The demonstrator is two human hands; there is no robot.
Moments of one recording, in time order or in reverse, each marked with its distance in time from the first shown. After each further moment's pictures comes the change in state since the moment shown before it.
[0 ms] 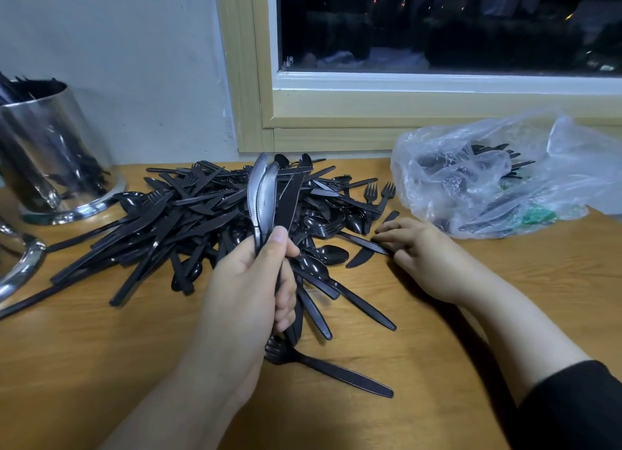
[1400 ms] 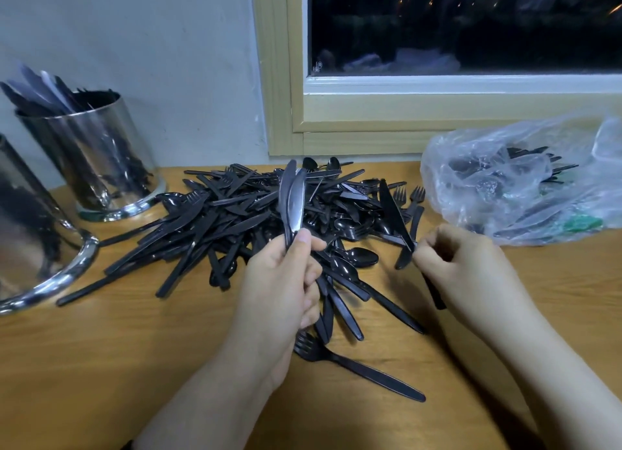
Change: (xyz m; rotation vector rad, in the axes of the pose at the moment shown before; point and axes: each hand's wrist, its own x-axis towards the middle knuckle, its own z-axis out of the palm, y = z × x) left_hand -0.005 0.004 -0.004 -0.006 0.062 -0.070; right_hand -0.040 -0.065 -0.008 0.337 0.331 0.223
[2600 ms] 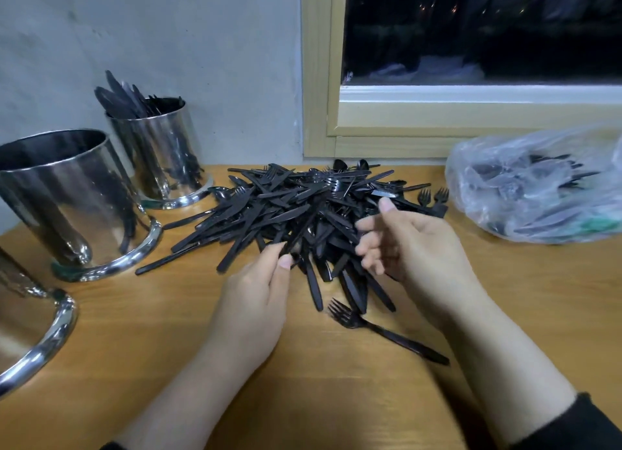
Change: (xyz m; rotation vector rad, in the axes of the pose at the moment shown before) left_hand -0.037 0.006 -0.086 0.899 0.081 0.375; right_hand -0.028 -0.073 0.045 0.814 -0.258 0.094
